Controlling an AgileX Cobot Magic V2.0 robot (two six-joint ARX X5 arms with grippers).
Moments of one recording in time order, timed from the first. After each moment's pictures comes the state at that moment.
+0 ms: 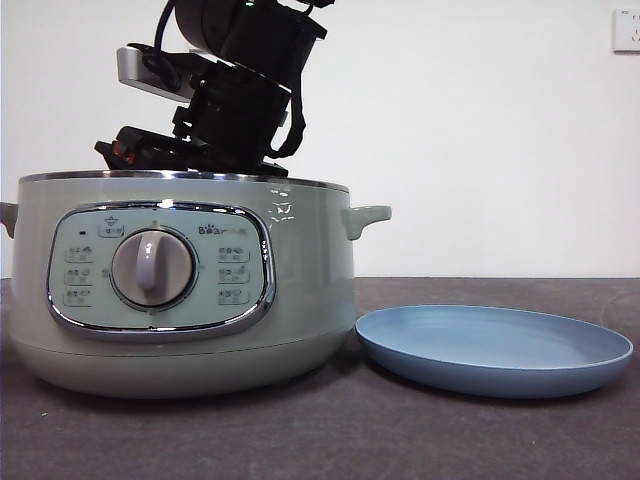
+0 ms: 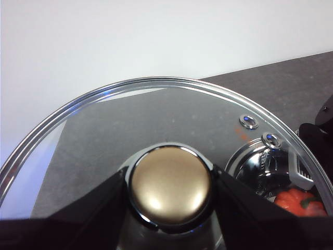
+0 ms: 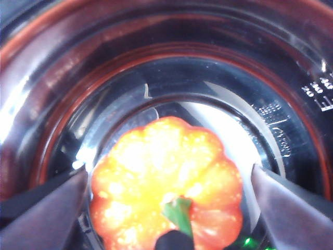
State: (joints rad) left arm -0.51 0.66 1.19 -0.86 -0.49 0.00; right arm 0.86 2.10 1.77 -0.71 -0.10 -0.26
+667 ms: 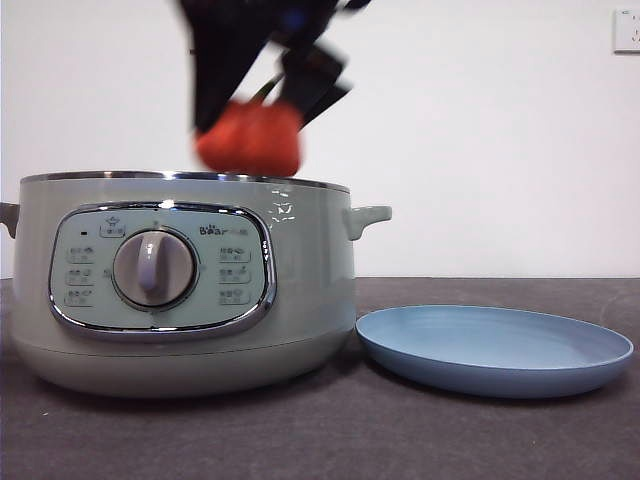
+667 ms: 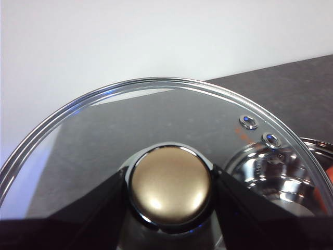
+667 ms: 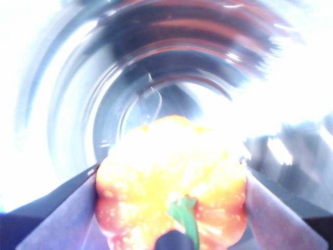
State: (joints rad) left arm -0.51 0.71 1.19 -0.82 -0.46 0.00; right arm 0.81 1.84 1.77 -0.95 -0.10 -0.26
